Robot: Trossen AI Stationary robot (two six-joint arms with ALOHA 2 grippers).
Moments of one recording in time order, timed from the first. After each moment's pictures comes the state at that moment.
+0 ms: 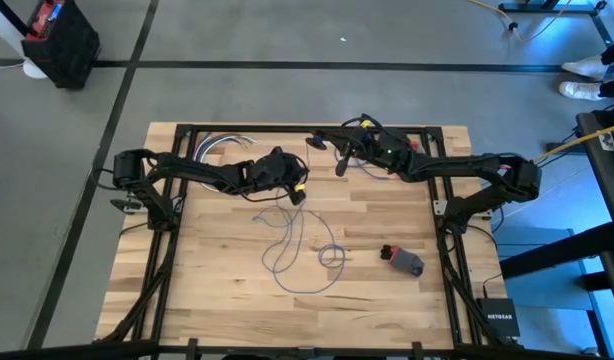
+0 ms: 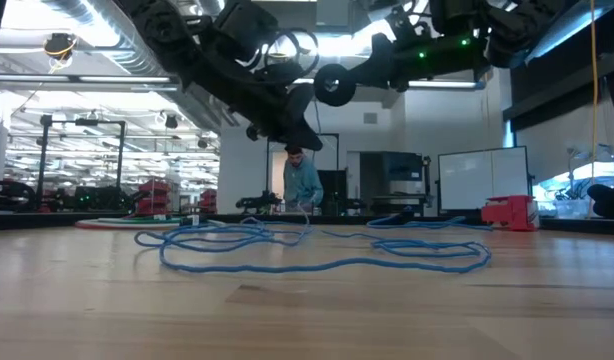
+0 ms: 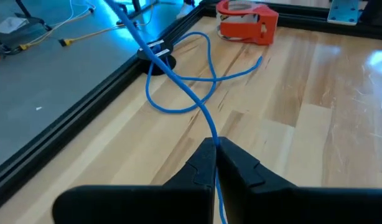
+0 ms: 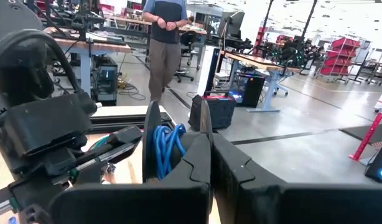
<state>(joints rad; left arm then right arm) 0.19 1.65 0.88 0.33 -0.31 -0.06 -0.40 1.40 0.72 0.70 0.04 -0.16</state>
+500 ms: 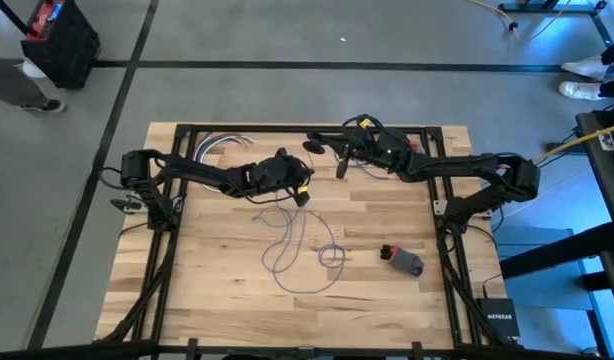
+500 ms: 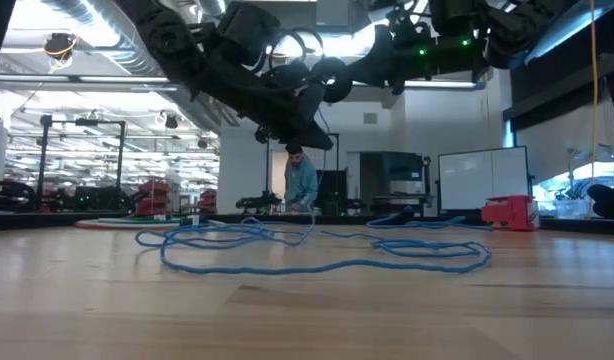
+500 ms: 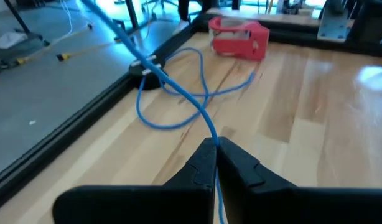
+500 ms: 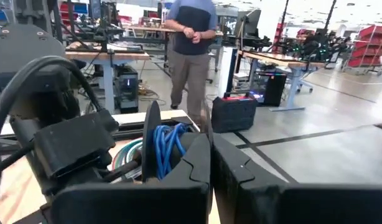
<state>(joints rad) 0.19 1.71 0.88 0.46 -0.31 -0.05 -0.40 1.41 0.73 0.71 -0.05 -0.07</state>
